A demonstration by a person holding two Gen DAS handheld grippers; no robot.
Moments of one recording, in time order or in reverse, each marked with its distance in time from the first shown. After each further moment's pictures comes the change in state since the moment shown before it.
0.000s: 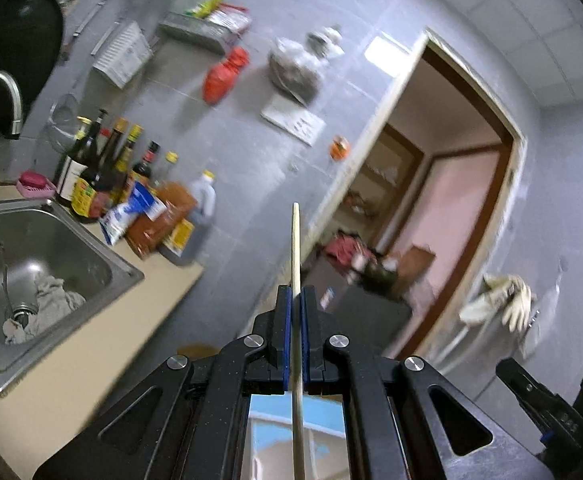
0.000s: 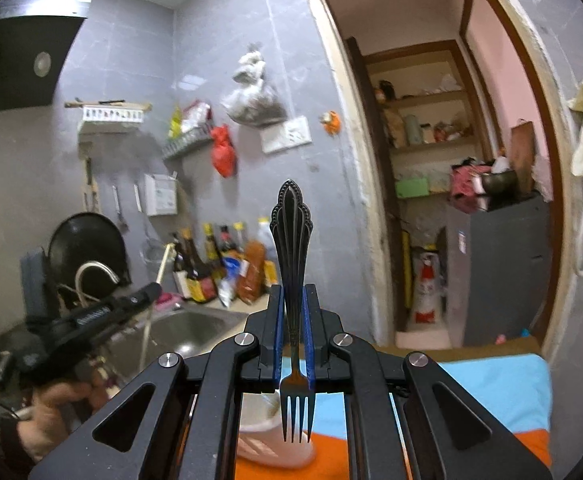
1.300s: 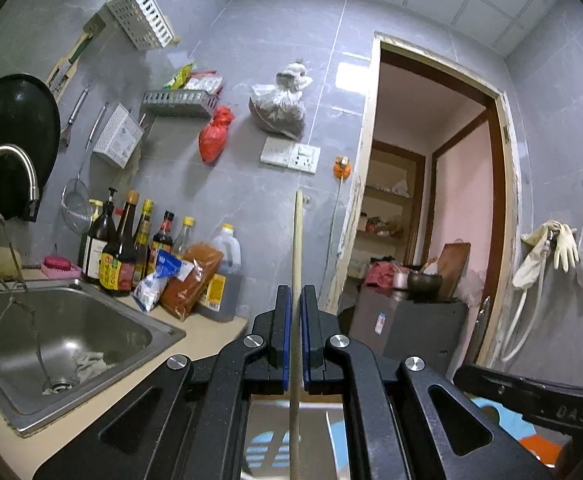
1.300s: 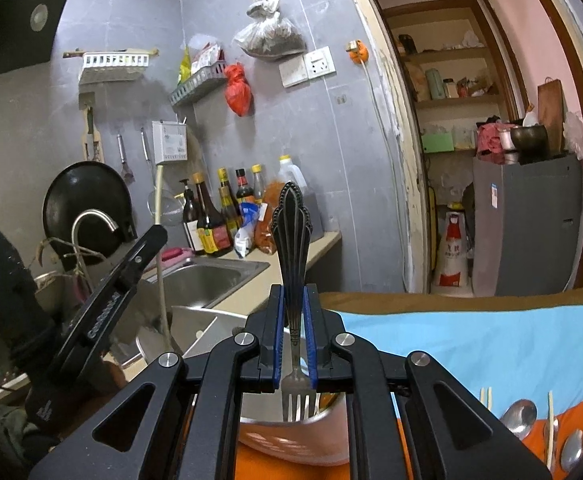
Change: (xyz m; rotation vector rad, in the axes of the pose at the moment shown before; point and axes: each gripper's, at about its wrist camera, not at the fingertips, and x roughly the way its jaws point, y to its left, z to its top) left arm 0.007 0.008 -0.075 0.317 -0.184 0.102; right arm 0.078 0.014 -0.081 0.022 0.161 0.042
